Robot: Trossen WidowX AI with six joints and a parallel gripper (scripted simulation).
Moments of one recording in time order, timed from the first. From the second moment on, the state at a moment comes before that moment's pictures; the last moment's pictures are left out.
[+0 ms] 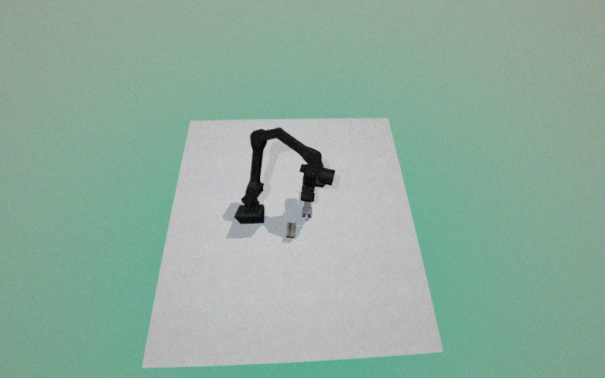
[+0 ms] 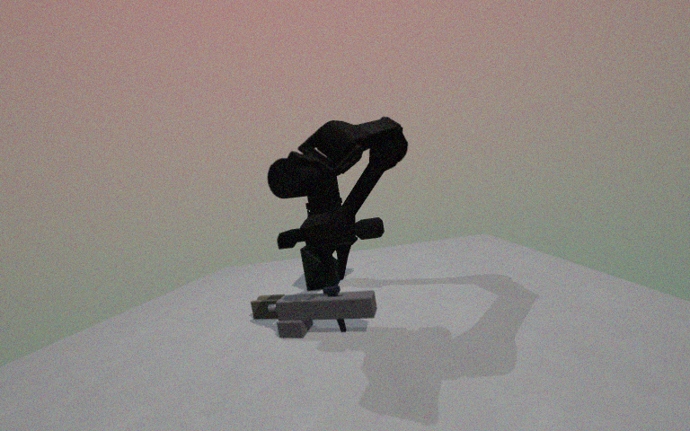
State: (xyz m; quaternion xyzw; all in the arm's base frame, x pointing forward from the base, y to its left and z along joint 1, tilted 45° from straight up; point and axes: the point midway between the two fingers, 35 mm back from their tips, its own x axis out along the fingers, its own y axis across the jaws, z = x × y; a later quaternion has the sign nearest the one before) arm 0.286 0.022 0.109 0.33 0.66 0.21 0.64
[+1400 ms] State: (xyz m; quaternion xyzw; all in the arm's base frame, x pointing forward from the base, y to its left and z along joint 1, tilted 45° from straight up) arm 0.281 -0.068 0.005 -0.13 0.39 0.55 0.72
